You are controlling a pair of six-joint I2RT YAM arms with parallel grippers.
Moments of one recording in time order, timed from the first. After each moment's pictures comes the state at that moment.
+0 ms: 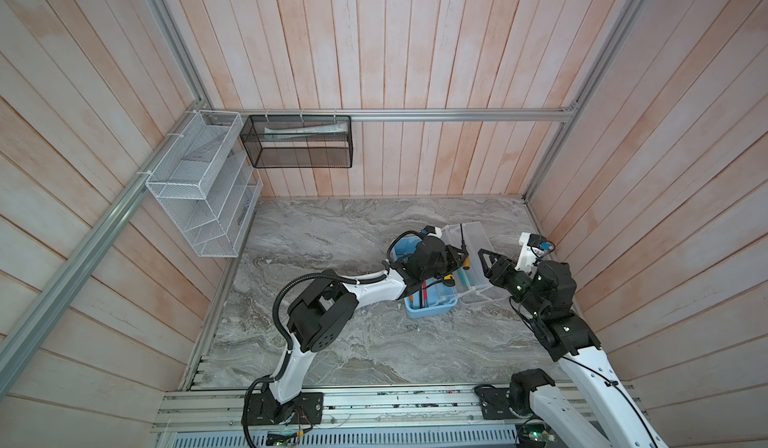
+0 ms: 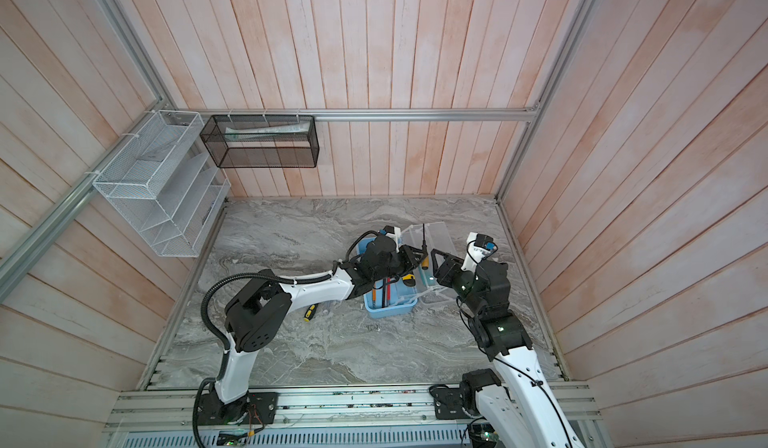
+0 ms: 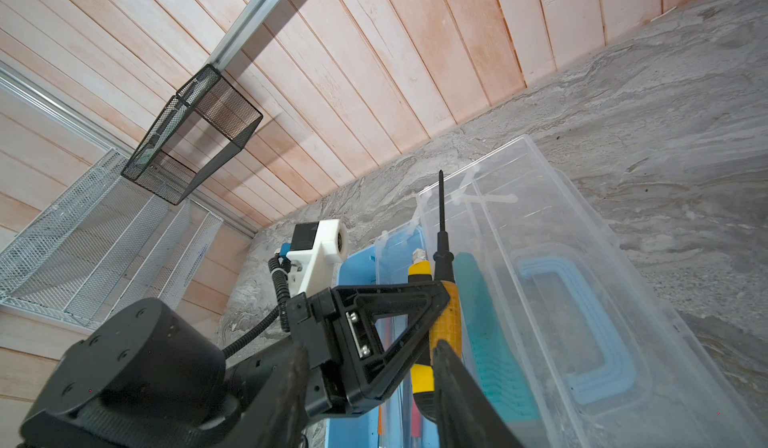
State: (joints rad) left arm -0.91 2.10 1.47 0.33 0.14 -1.23; right arm 0.22 0.69 0.64 -0.18 -0.19 0.66
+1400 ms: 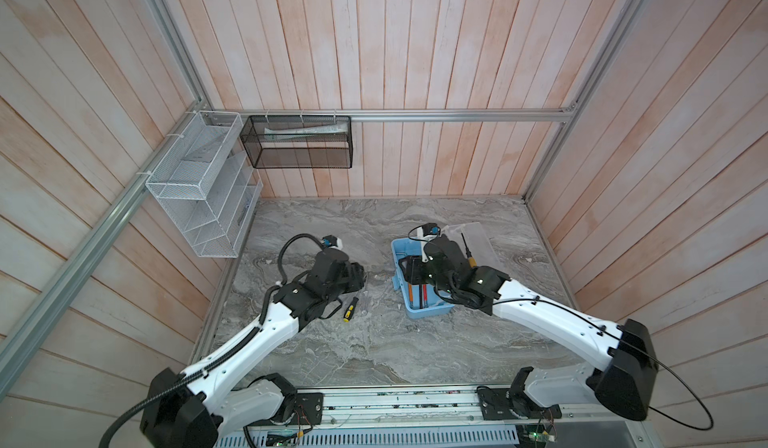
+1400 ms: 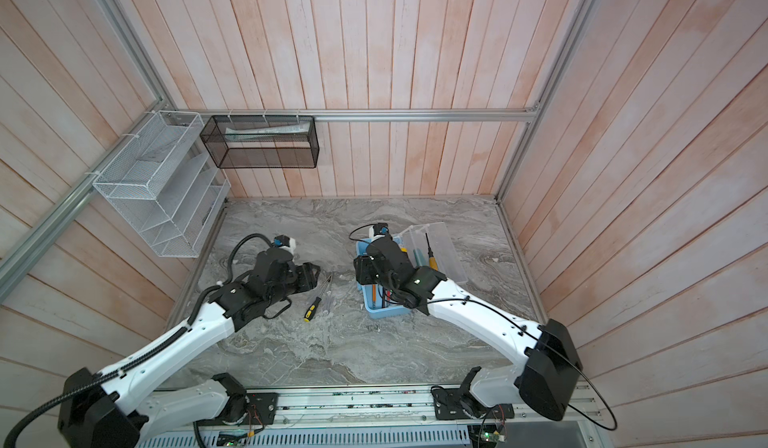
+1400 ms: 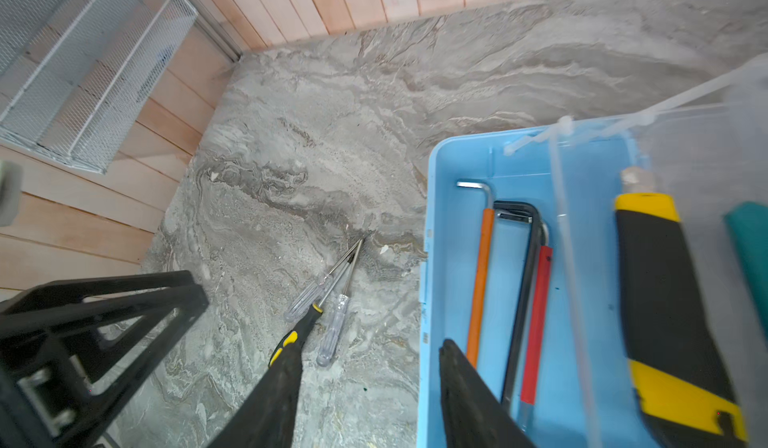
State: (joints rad) left arm -0.51 1.05 0.80 -0.44 -0.08 -0.65; right arm 0.90 1.43 1.14 -0.36 0.18 0.65
